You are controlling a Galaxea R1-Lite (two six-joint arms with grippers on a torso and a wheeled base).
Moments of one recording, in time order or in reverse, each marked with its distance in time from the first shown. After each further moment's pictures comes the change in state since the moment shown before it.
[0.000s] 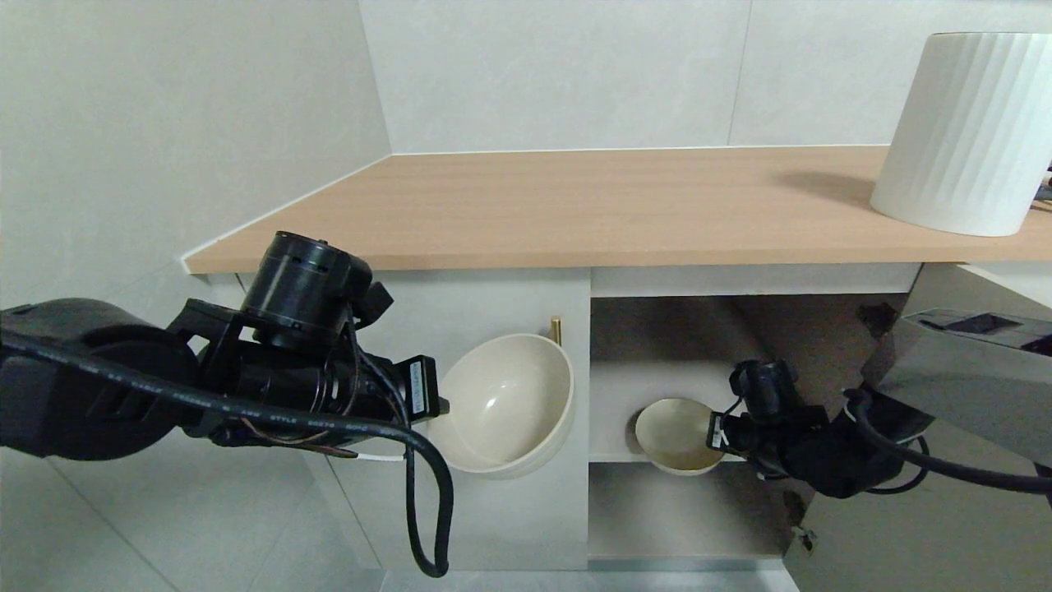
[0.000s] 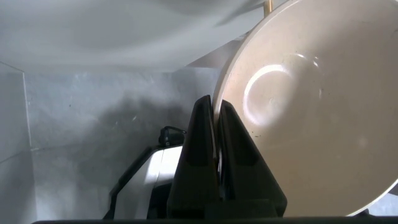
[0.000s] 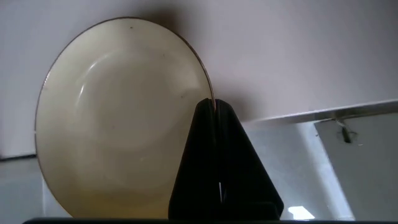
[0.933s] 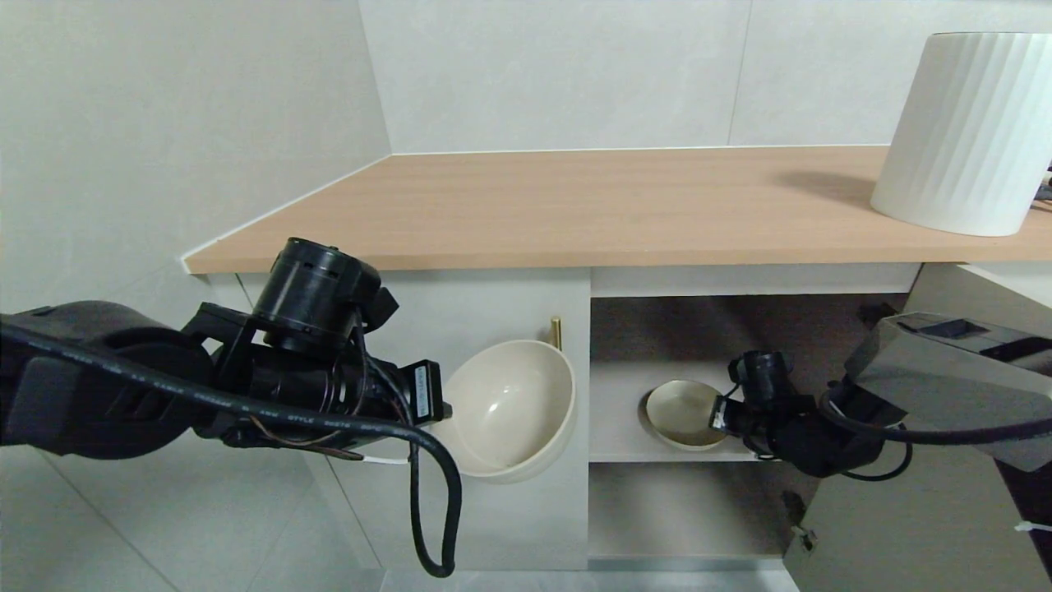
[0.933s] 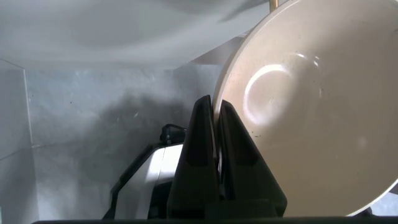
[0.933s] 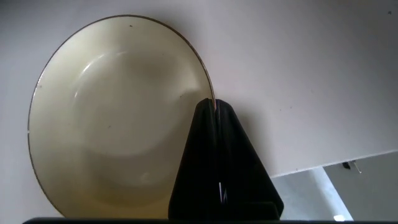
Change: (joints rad) left arm -0.002 0.018 0.000 0.000 0.001 0.000; right arm -0.061 0.100 -0.154 0.011 -0.056 0.024
